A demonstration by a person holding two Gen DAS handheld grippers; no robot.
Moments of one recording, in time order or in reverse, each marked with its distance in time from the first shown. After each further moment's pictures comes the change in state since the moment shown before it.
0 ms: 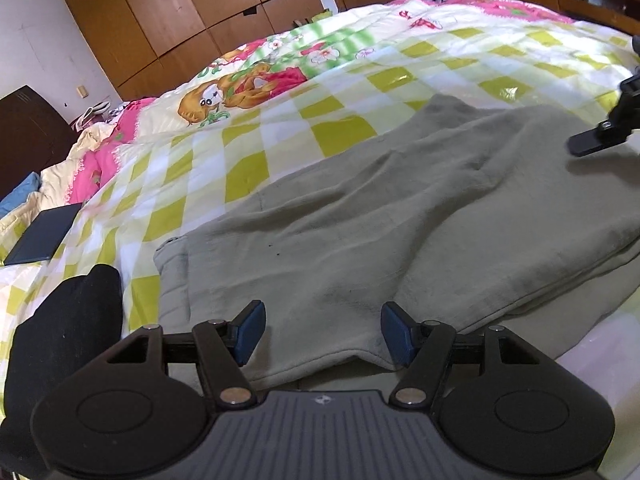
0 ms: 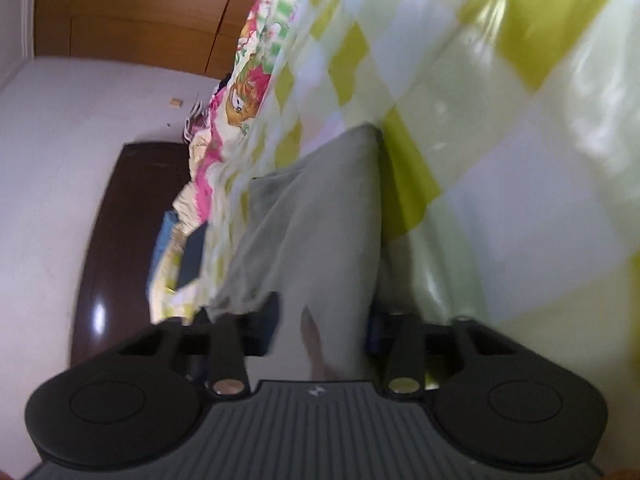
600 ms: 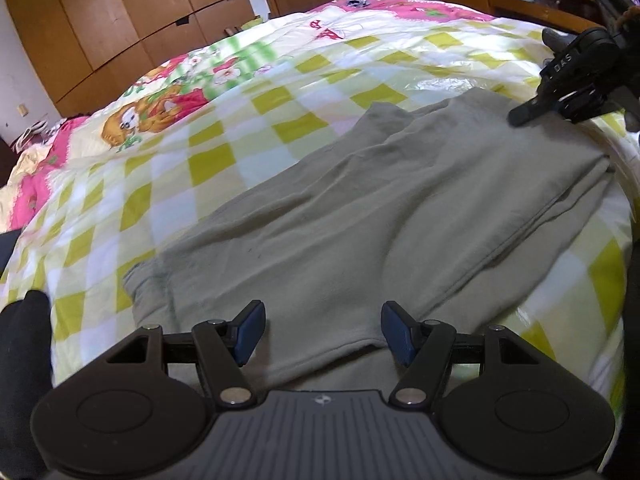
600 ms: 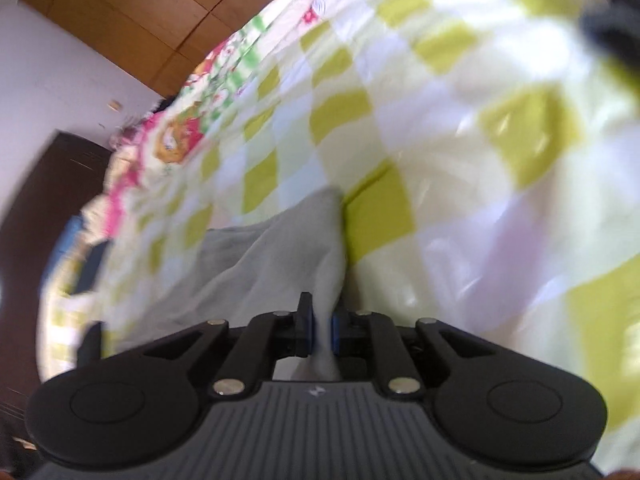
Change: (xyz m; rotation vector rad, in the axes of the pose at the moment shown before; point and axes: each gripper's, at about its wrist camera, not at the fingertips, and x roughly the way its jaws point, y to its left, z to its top) left arm -0.049 -0.072 0.007 0.053 -0.007 -0.192; right arm -0.113 0.027 0.020 -0.319 -0.219 -0.460
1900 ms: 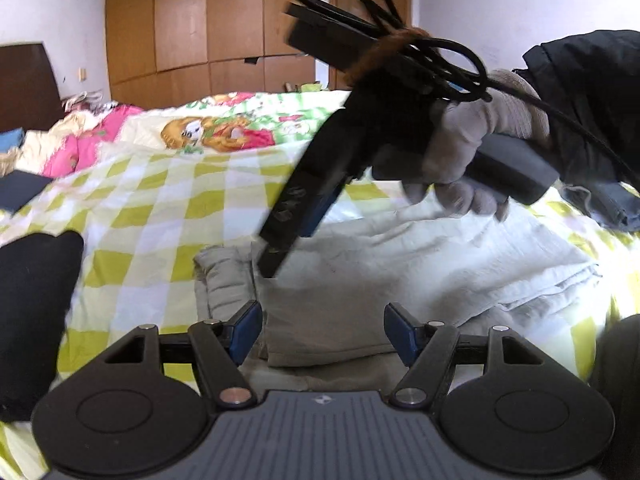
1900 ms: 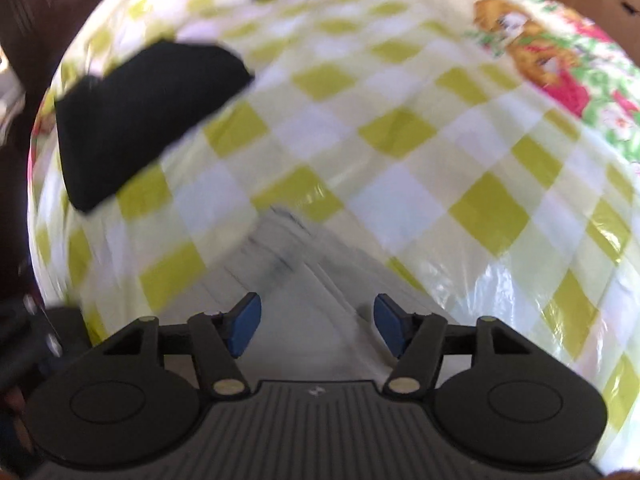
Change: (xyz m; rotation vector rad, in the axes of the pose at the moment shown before) left arm -0.043 0.057 -0.055 -0.292 -0.257 -0.038; right arm 0.160 0.319 -0.069 -1.076 0.526 0.132
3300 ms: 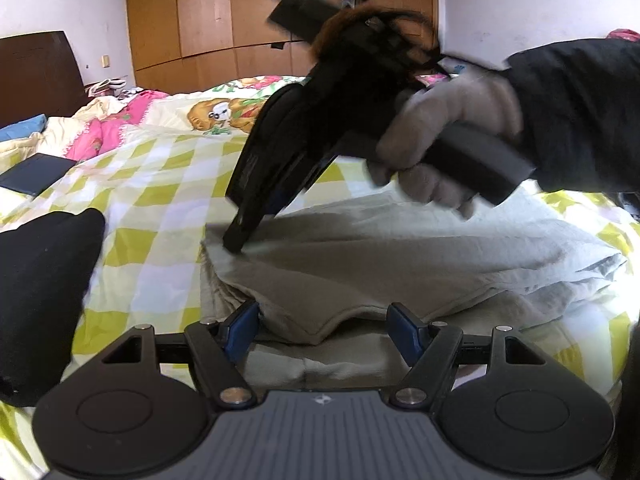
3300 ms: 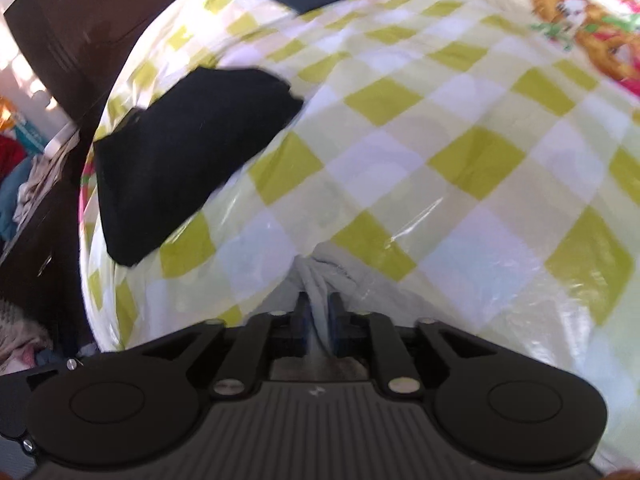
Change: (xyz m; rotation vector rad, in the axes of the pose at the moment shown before) left arm 0.008 0.002 -0.006 -0.012 0.037 0.101; right arm 0.019 0.003 0.030 0.041 -0.153 0.170
